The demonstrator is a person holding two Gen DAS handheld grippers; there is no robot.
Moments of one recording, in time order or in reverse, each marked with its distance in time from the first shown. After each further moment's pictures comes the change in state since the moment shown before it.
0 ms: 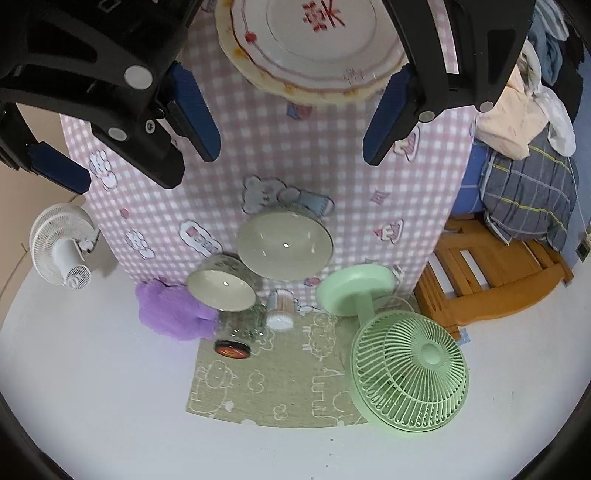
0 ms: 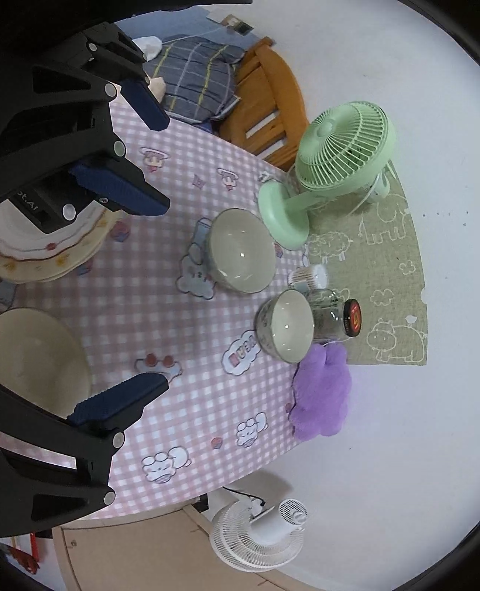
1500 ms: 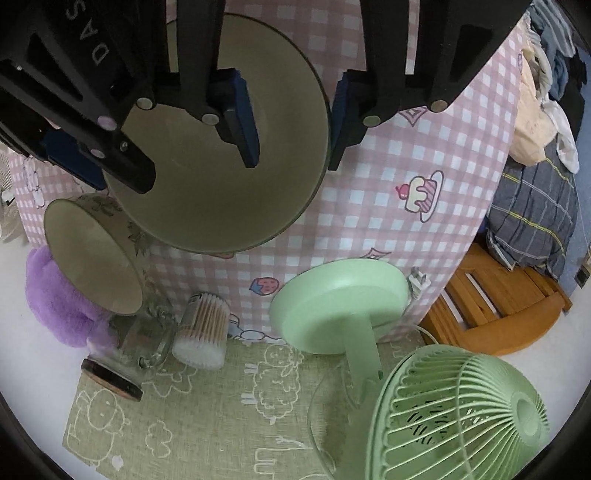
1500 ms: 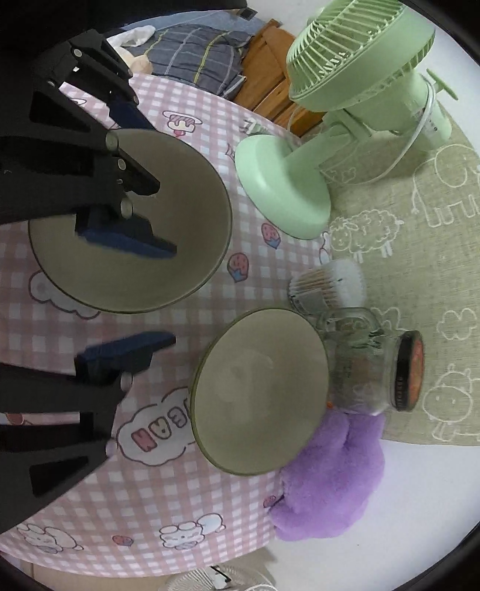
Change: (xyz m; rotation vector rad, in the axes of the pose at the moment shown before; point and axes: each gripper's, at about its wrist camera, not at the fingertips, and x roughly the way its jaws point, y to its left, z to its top) left arm 0.199 0.025 0.078 -0.115 0.130 0.142; right arm 0.222 0.008 0.092 -0.040 0.146 0.072
